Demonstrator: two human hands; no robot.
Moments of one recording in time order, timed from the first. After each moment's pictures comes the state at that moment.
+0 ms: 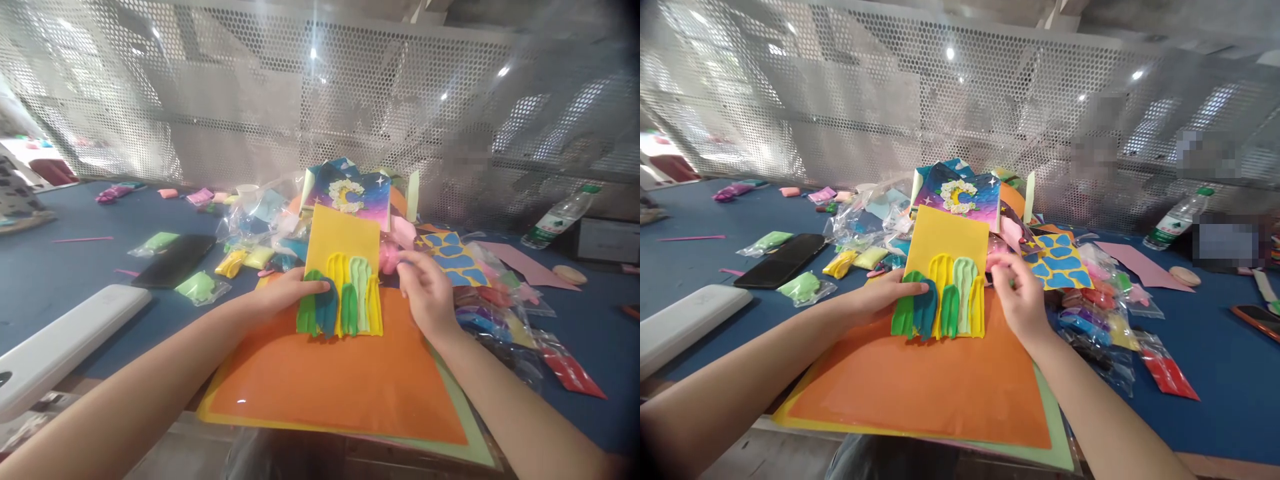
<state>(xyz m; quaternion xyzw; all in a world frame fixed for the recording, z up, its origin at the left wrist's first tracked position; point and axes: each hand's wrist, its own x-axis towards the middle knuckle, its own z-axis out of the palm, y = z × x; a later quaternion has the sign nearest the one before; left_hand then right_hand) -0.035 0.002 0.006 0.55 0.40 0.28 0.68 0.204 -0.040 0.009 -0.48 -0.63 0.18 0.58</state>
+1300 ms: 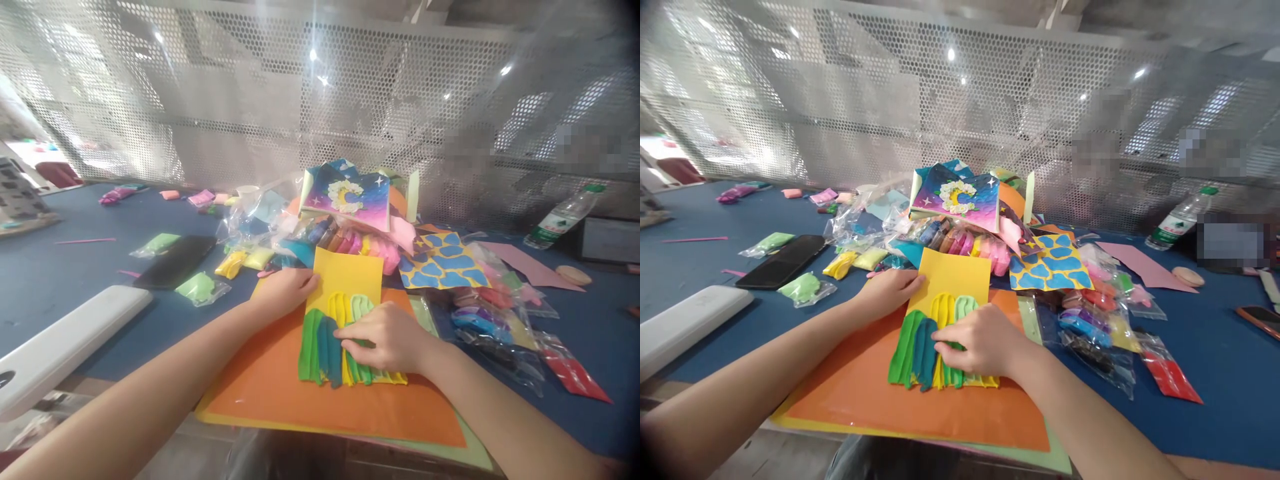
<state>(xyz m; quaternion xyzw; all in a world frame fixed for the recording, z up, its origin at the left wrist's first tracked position) -0.036 0.015 0.000 0.81 0.56 0.12 0.13 0.185 -0.060 -0.008 -0.31 -0.92 0.05 0.23</state>
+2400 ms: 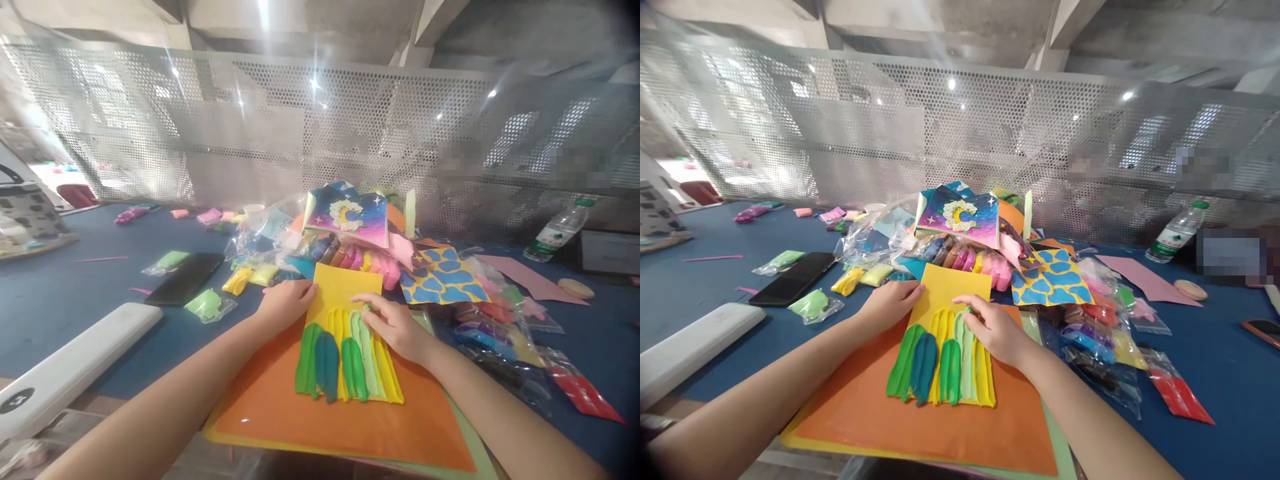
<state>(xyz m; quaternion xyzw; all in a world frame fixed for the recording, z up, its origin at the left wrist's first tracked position) -0.041 0.013 0.008 0.80 0.57 0.14 0.13 0.196 -0.041 -0.002 -0.45 -0.77 0.32 0.31</state>
